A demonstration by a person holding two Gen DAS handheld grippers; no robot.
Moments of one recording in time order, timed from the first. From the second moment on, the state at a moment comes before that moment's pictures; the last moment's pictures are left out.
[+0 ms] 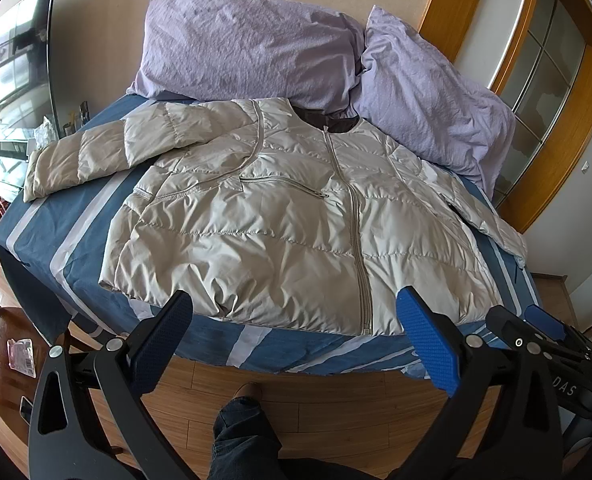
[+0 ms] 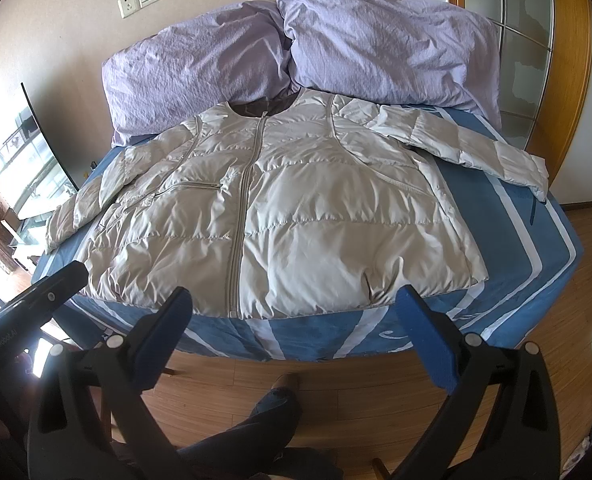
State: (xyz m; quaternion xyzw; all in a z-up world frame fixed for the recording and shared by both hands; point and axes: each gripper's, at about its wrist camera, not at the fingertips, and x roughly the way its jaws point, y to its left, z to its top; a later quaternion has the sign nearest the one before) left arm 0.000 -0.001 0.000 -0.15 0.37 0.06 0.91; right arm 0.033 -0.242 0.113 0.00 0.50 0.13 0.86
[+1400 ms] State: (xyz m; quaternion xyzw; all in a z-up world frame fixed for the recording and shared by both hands) left arm 0.000 0.000 0.000 -0.15 0.37 0.06 0.91; right arm 0.031 -0.243 0.114 -0.01 0.50 0.13 0.86
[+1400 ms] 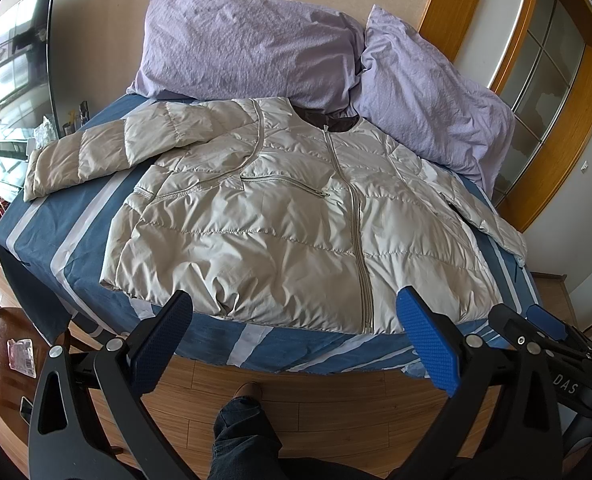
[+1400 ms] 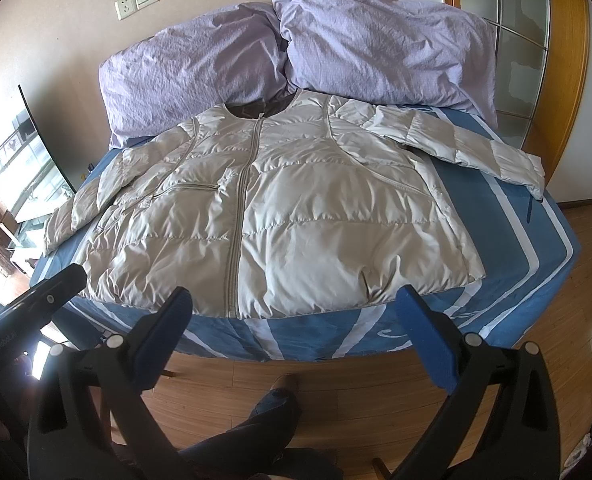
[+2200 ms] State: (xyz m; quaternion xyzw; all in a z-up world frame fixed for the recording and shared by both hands) left arm 0.000 0.000 0.000 -0.15 0.37 0.06 0.91; right arm 0.035 -0.241 0.113 0.00 0.50 0.13 0.86
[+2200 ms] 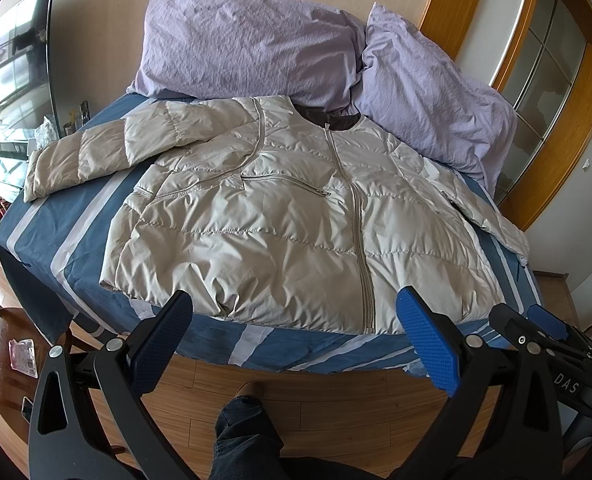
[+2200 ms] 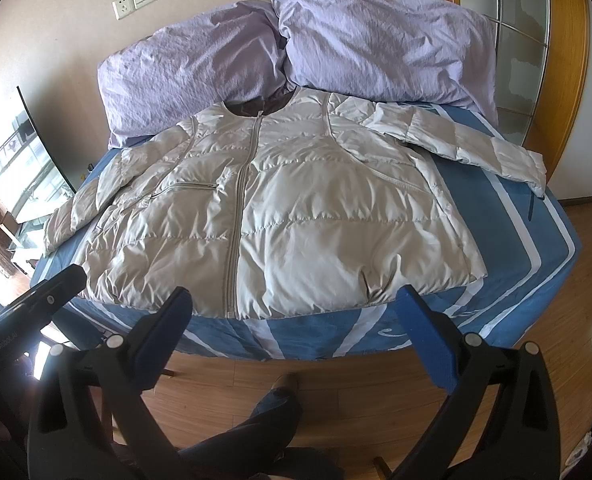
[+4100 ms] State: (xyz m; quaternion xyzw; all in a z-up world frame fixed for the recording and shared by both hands) left arm 0.240 0.068 -0.087 -0.07 0.50 0.13 0.85; right arm 0.365 -0.608 -0.029 0.18 0.55 -0.33 0.74
